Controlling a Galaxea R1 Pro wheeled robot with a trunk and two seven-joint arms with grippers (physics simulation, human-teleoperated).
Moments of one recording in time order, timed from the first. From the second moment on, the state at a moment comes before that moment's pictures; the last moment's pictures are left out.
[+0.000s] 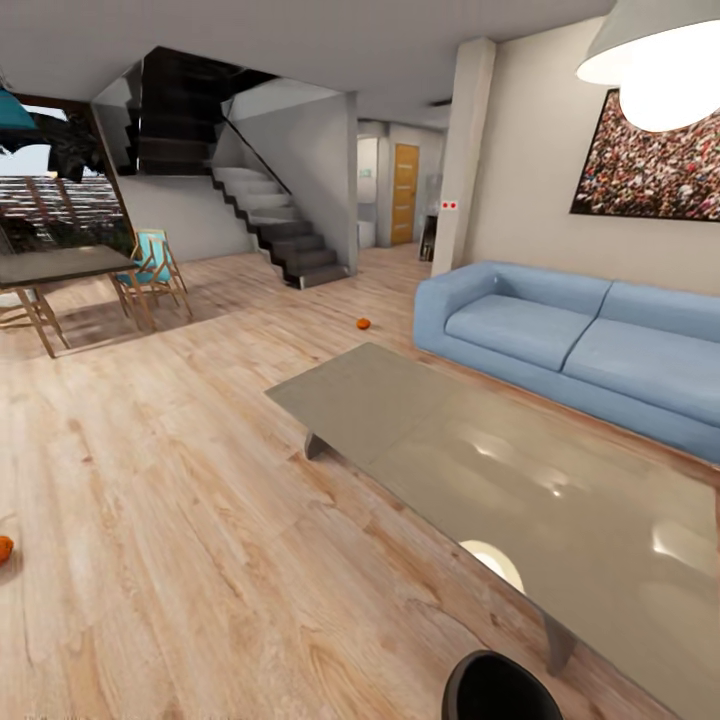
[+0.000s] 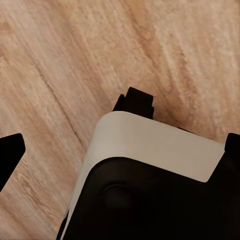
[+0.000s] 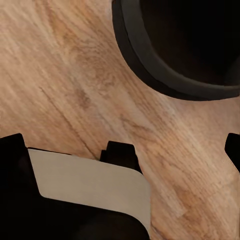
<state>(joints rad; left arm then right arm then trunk) -0.37 0.02 -1.06 0.00 1.41 0.17 0.21 -0.32 0.05 0.29 0.06 -0.08 -0.17 -0.09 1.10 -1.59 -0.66</state>
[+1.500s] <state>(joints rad) -0.36 0.01 -1.06 0.00 1.41 0.17 0.21 -0.32 0.05 0.29 0.06 -0.08 -0.17 -0.09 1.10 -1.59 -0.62</state>
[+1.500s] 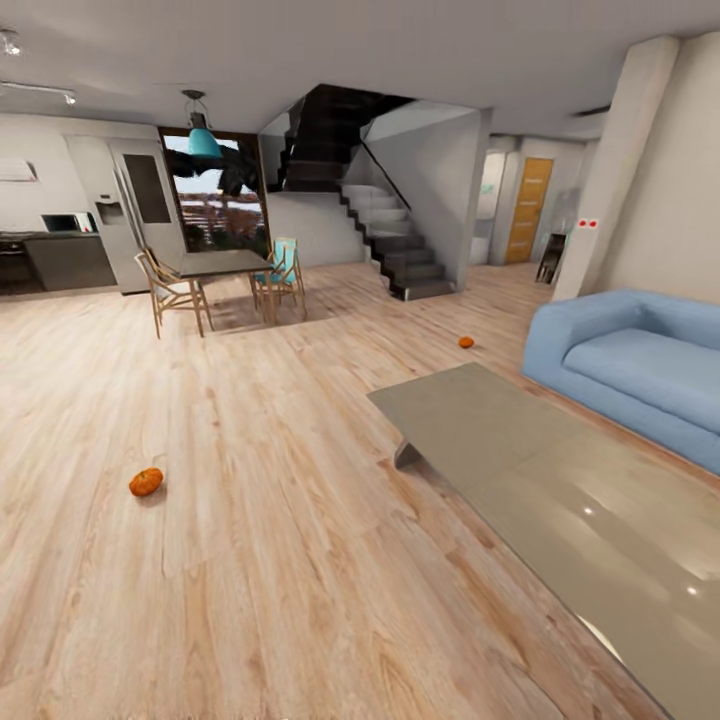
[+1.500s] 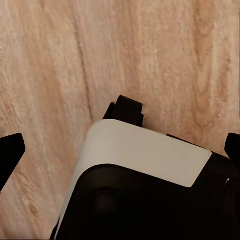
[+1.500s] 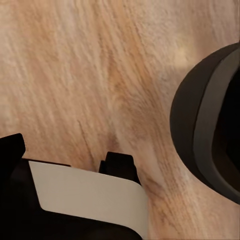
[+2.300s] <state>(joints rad) -0.36 0.01 -1.06 0.00 1.41 0.17 0.21 -0.32 0.05 0.29 0.06 -0.08 -0.17 -0.09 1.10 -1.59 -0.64</state>
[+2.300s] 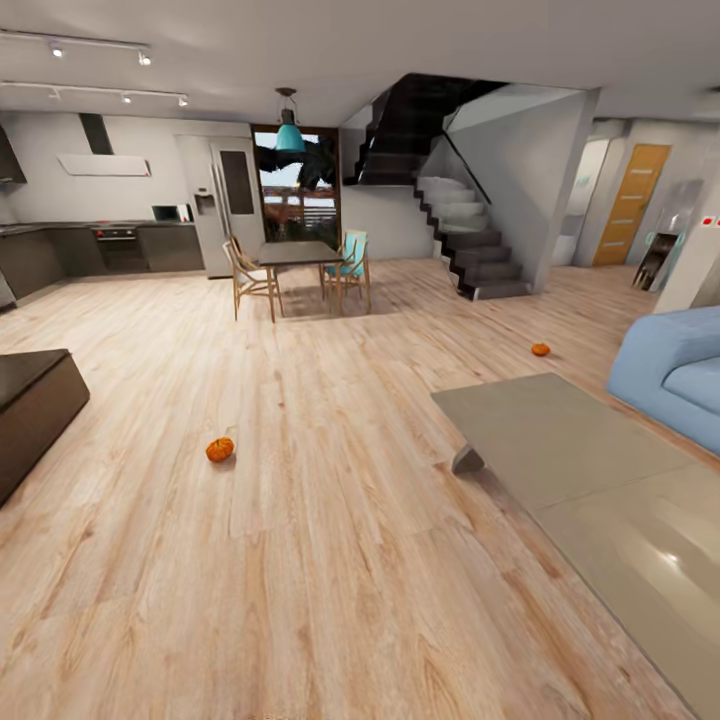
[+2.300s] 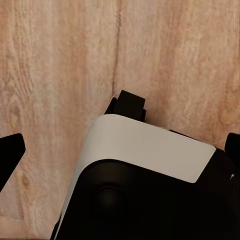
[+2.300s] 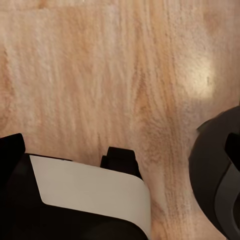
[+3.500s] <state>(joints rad) -0.36 0.01 -1.06 0.00 1.41 0.17 0.21 -0.32 0.04 0.28 0.06 -0.09 -0.16 -0.08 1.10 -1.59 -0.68</state>
